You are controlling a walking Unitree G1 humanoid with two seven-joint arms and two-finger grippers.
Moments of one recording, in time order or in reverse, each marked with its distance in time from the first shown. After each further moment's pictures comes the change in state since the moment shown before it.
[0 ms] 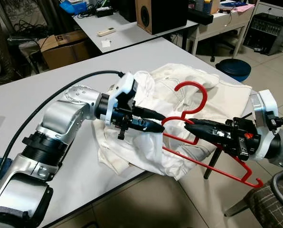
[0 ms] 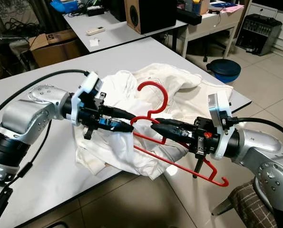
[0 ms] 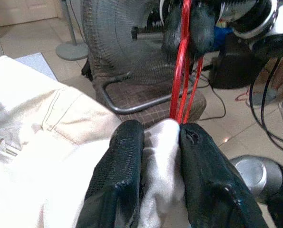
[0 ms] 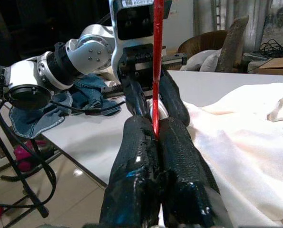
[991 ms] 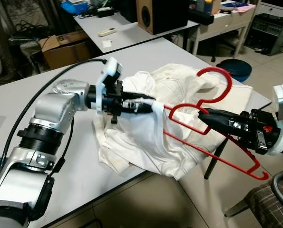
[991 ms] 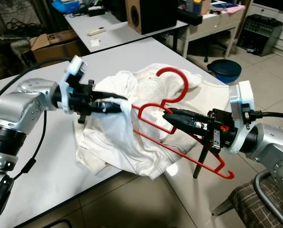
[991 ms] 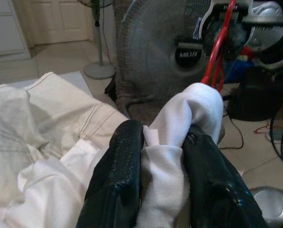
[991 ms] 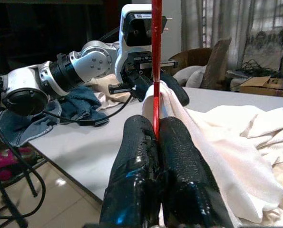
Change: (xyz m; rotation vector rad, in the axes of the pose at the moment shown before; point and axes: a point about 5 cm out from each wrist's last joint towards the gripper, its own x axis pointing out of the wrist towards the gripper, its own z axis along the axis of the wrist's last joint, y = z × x) left arm -0.029 0.020 0.010 -0.068 -0.152 0.115; right arm -0.019 -0.002 0.019 -0.065 -0.054 -0.045
